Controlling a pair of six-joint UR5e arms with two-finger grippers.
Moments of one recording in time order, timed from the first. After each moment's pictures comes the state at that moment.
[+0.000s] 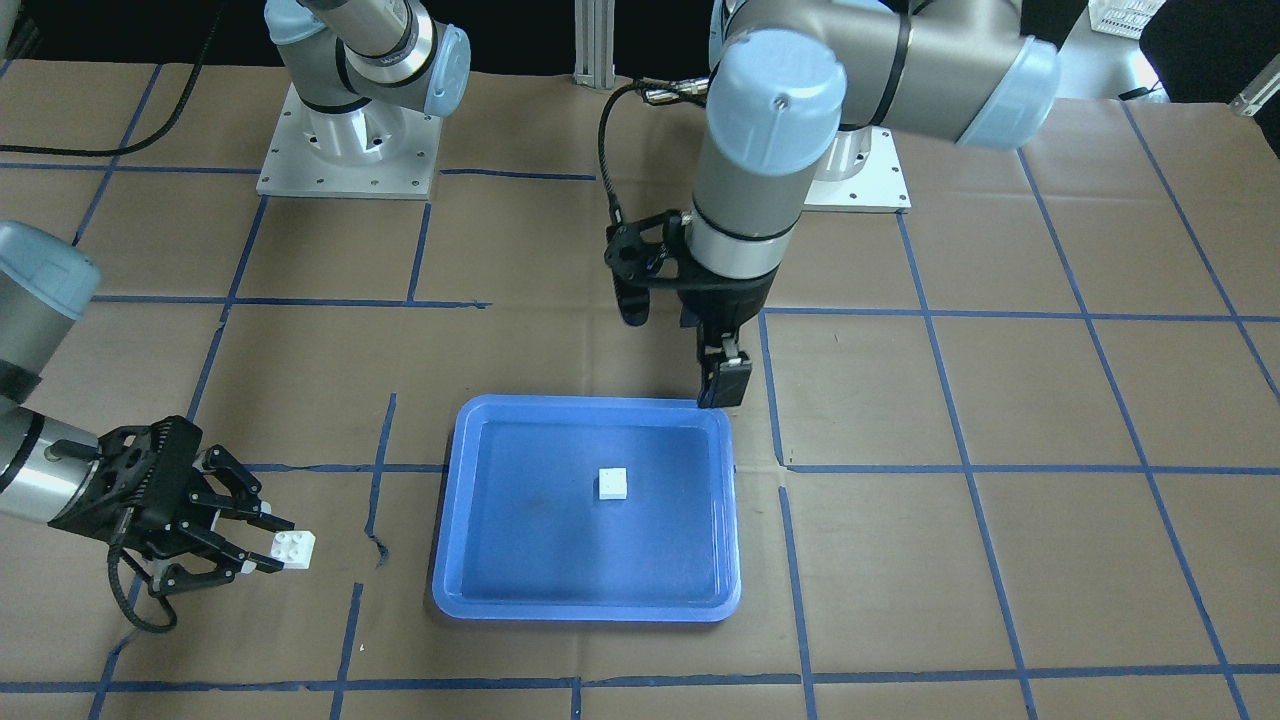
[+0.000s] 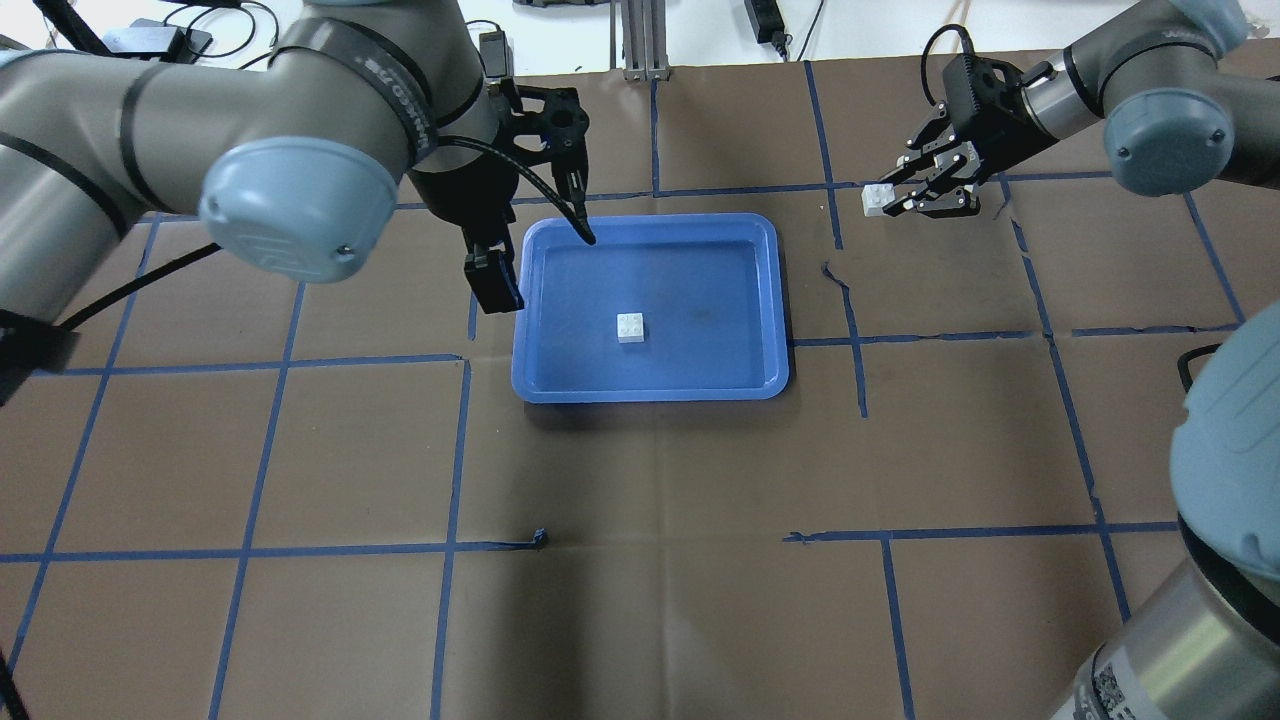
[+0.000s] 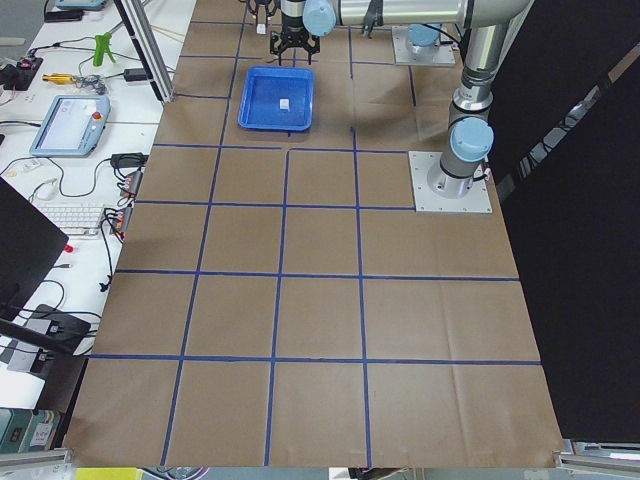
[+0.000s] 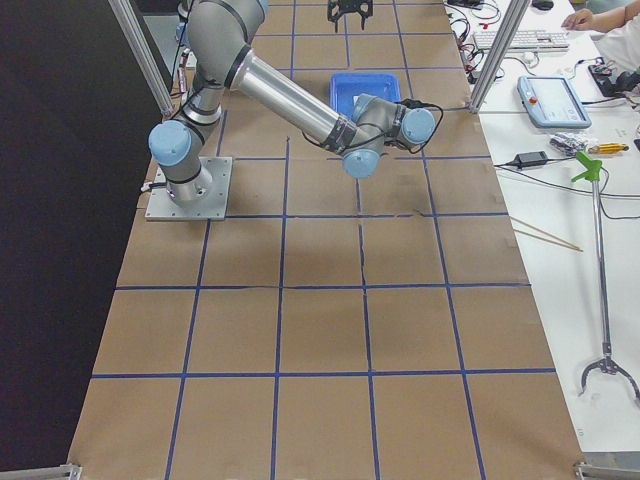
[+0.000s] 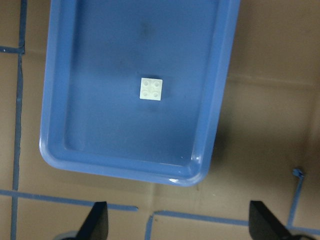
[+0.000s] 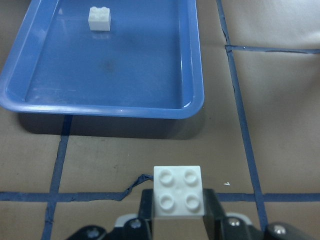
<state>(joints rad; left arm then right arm) -1.75 -1.66 -1.59 -1.46 1.55 1.21 1.29 -1.08 1.56 -1.92 -0.94 -1.91</state>
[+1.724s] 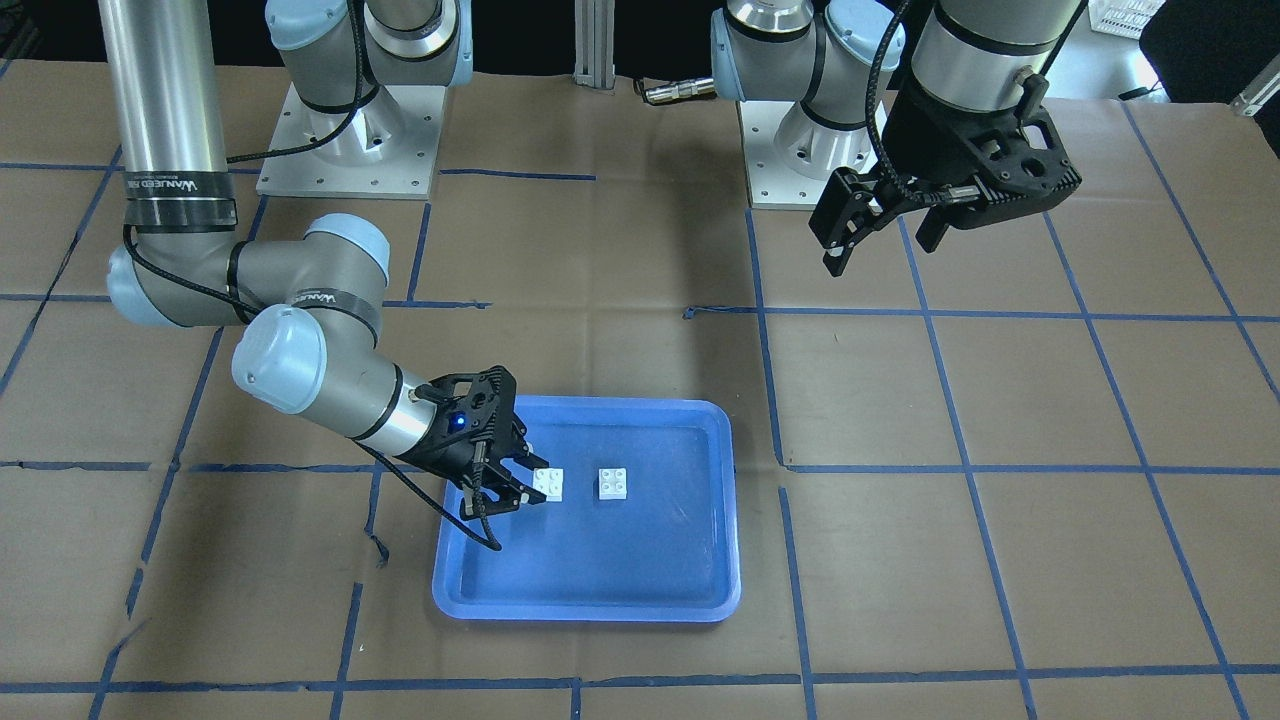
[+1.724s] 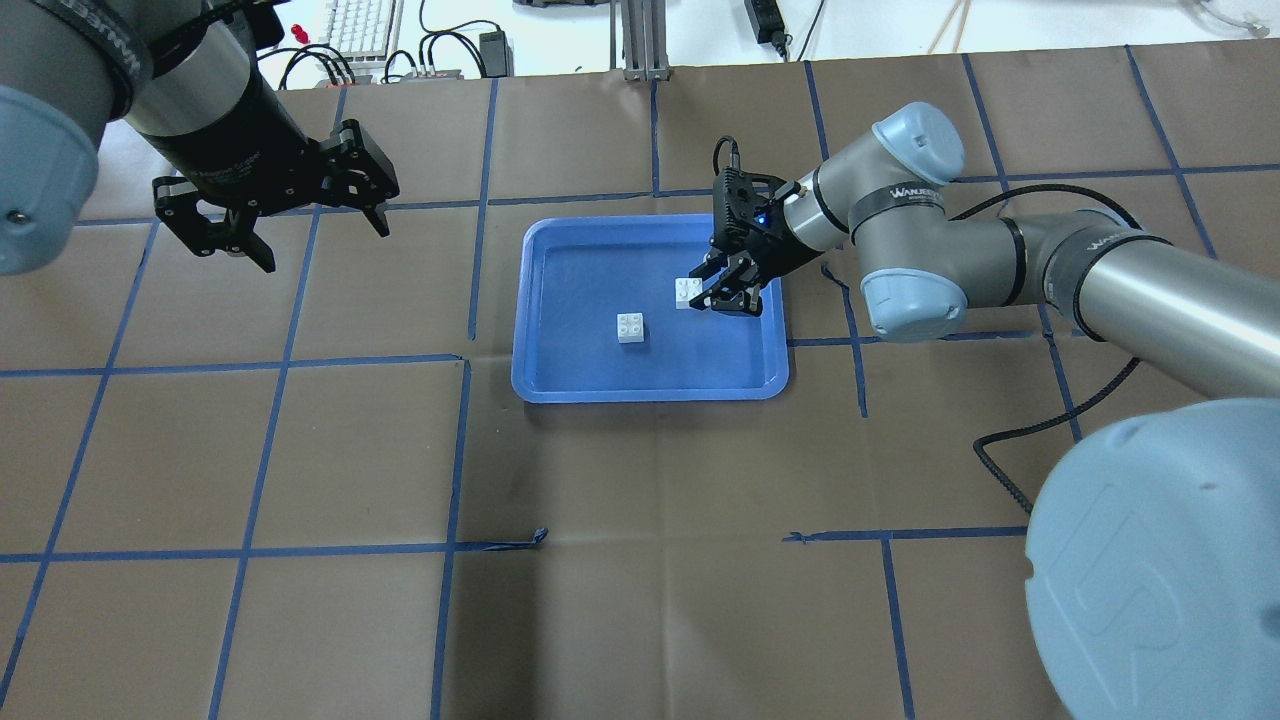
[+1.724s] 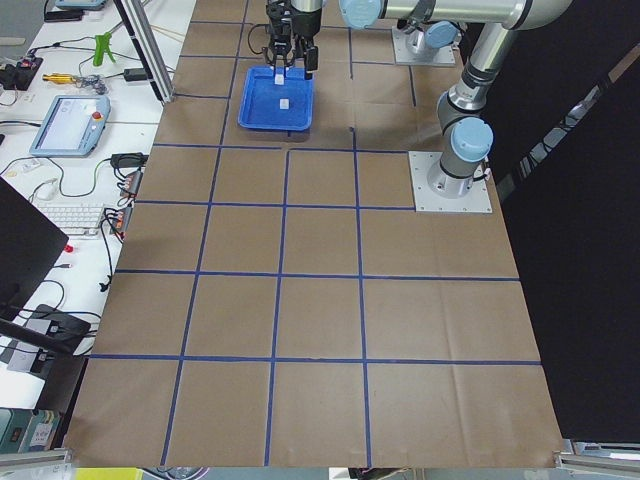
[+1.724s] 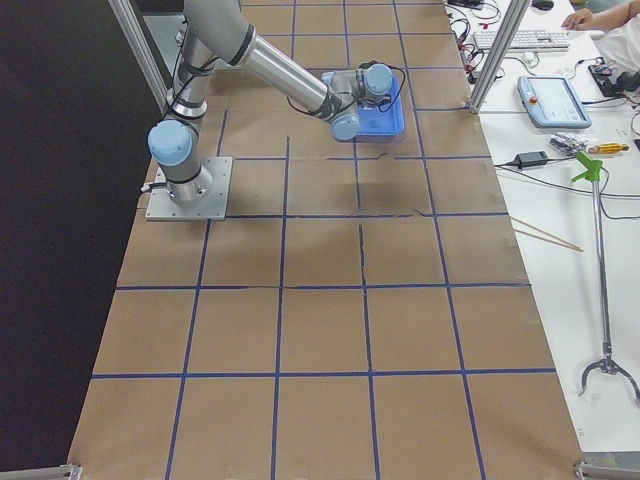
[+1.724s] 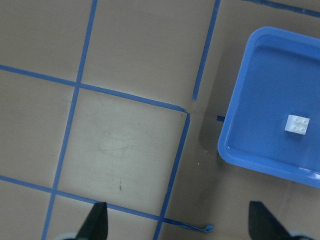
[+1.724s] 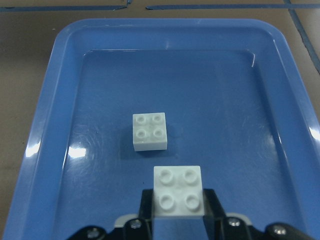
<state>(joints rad) -1.56 -1.53 -1.60 -1.52 1.57 -0.31 1.63 -1.07 1.83 -2.45 -0.93 -1.44</state>
